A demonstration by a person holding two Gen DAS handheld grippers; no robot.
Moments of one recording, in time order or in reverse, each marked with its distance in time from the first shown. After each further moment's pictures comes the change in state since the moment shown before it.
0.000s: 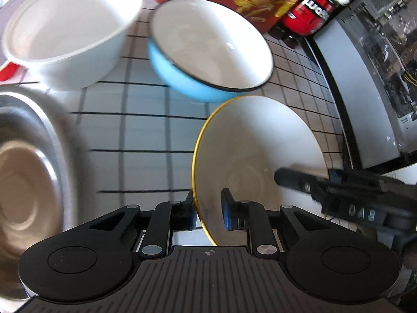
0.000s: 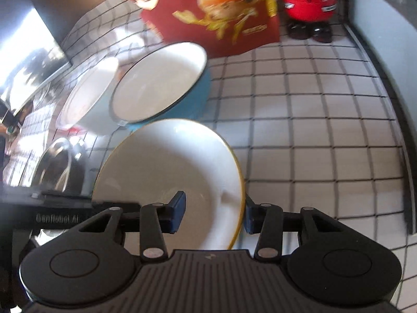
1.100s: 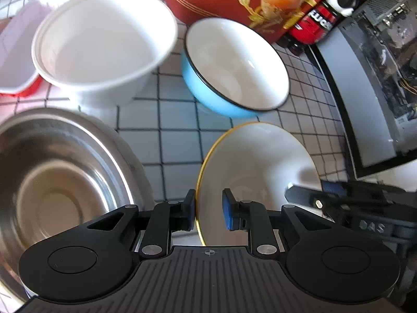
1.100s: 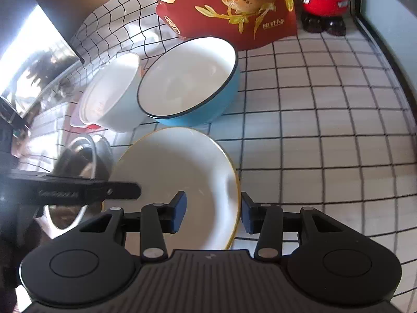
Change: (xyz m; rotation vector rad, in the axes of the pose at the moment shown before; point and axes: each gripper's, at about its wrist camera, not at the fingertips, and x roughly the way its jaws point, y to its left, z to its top) left arm -0.026 0.029 0.020 0.034 0.013 0.001; right arm -0.002 0.026 0.003 0.058 0.032 0.044
